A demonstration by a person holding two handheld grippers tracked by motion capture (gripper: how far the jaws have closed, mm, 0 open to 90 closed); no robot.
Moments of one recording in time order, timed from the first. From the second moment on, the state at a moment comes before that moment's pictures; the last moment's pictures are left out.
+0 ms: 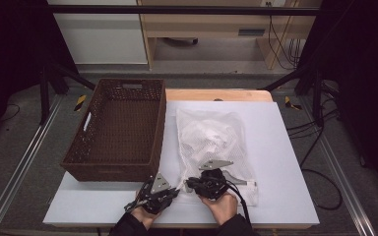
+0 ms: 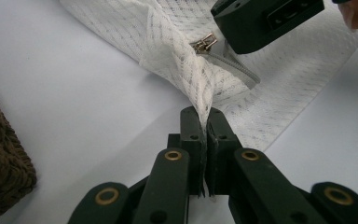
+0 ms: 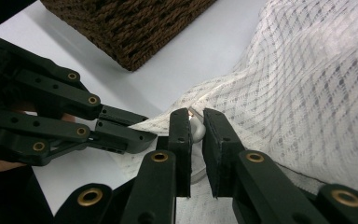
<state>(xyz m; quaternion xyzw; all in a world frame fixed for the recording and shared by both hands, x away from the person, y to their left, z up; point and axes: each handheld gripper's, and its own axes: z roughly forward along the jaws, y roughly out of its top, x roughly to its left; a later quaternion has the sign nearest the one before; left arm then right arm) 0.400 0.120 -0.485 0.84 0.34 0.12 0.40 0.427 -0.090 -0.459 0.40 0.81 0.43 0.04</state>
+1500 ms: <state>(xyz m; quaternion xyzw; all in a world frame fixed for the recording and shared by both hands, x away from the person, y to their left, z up) 0.409 0.115 -0.473 0.81 0.36 0.13 0.44 0.422 -0.084 -0.454 0.37 0.80 0.47 0.07</state>
